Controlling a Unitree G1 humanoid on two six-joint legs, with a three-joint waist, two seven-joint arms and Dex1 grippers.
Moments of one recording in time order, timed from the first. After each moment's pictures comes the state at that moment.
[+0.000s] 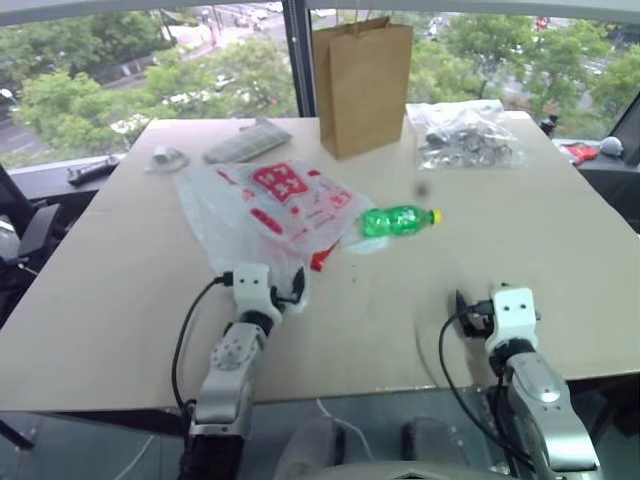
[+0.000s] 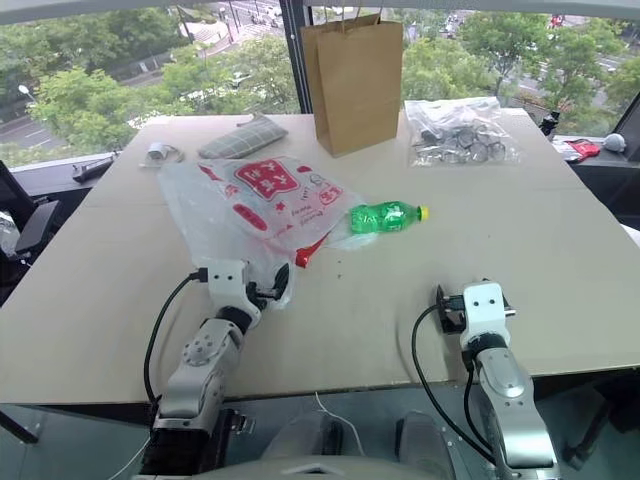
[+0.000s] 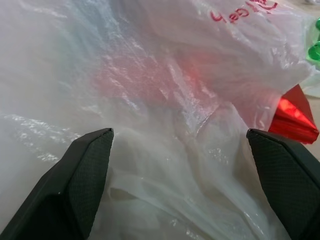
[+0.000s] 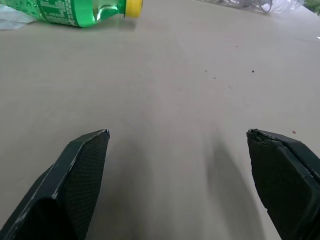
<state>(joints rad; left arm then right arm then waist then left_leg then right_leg) 0.03 0.16 0.03 -0.10 -0.15 0.20 -0.12 0.24 -0.21 0.01 -0.31 0.01 0.23 0.05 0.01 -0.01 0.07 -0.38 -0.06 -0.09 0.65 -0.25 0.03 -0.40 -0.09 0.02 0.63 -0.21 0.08</state>
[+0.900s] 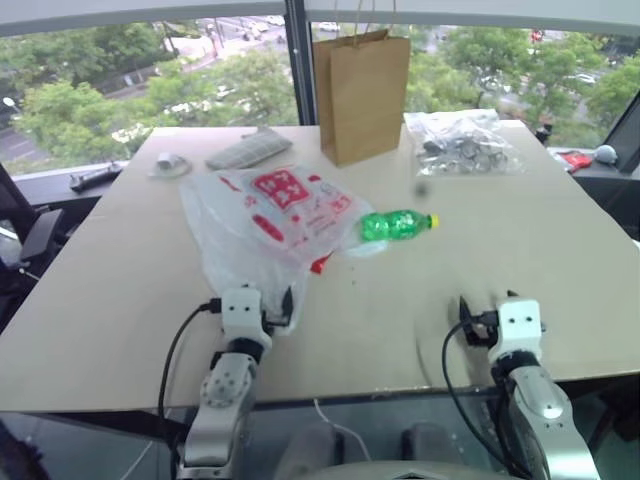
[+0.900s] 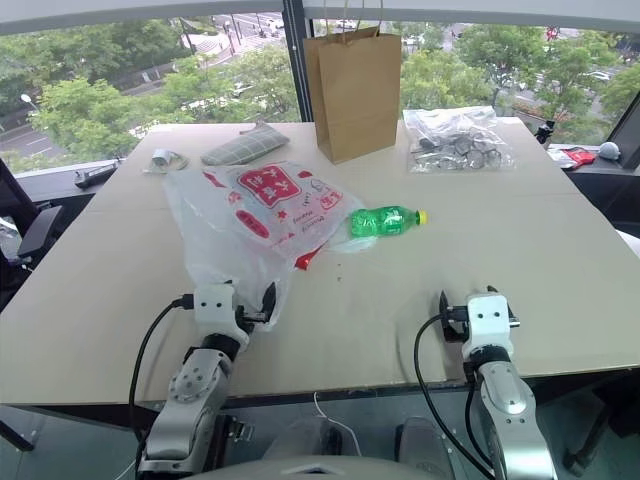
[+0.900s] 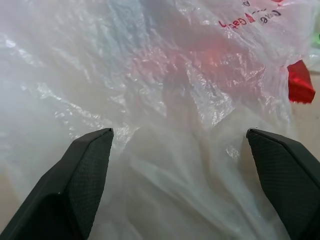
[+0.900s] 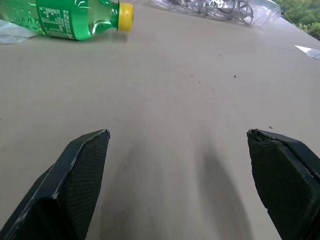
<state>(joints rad) 0.21 0.16 0.01 -0.21 -0.07 0.12 -0.06 0.30 -0.19 0.01 -0.31 0.01 0.13 0.03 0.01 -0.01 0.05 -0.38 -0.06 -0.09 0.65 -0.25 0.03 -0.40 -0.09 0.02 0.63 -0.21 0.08</state>
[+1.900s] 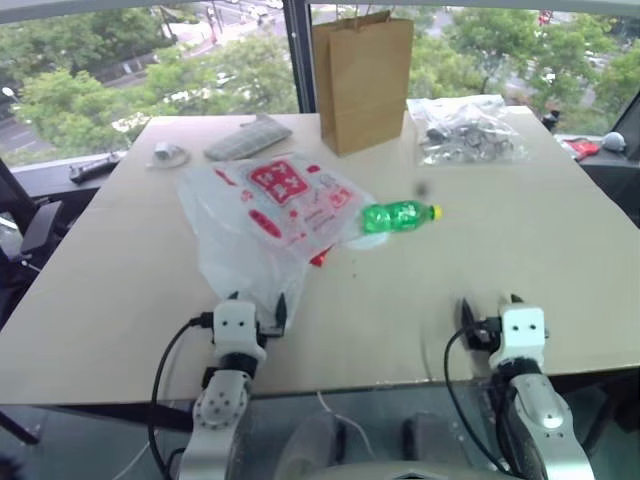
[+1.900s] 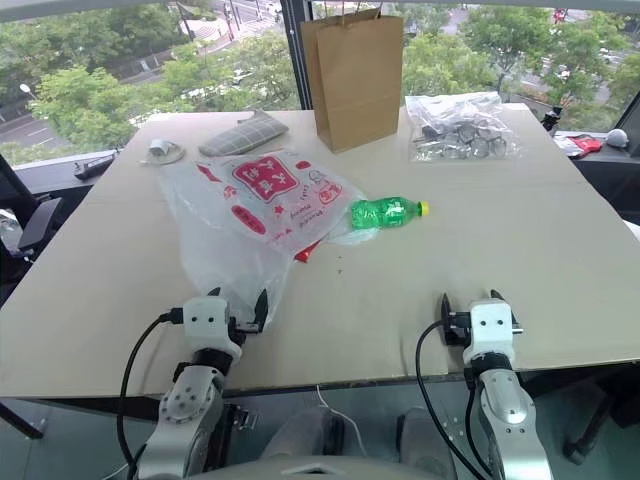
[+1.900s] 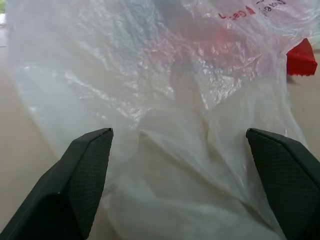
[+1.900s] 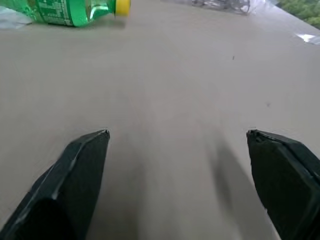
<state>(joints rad) 0.27 0.16 -0.01 -0.26 -0.04 0.06 -0.03 0.33 -0.18 0.01 -0.30 0.01 0.07 0.02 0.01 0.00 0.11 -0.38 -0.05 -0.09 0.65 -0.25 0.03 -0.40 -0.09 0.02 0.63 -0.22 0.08</state>
